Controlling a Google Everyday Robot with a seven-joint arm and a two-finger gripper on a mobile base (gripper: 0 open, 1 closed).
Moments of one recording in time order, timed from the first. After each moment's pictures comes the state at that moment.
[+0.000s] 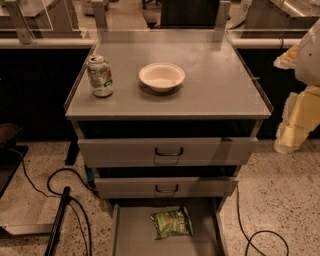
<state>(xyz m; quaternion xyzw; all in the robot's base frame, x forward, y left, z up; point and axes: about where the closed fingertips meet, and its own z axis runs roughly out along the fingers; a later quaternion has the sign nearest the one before) 0.438 -0.216 0.978 -0.60 0.78 -0.04 0.16</state>
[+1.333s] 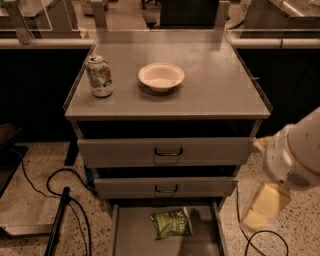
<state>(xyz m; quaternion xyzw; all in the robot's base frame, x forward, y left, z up) 0.374 -0.191 0.841 -0.55 0.82 0.03 0.15</state>
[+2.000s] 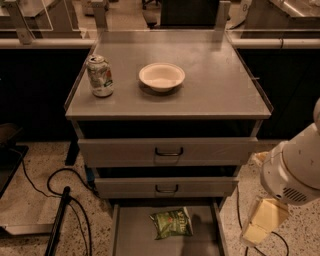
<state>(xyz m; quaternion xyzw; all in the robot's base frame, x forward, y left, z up) 0.353 -0.194 0.806 -0.55 0.83 0.05 0.12</state>
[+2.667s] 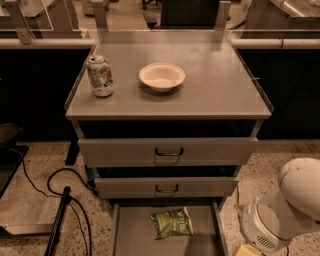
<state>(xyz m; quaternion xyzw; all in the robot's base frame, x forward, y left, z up) 0.303 -0.174 0.675 -0.52 0.84 0.14 0.08</state>
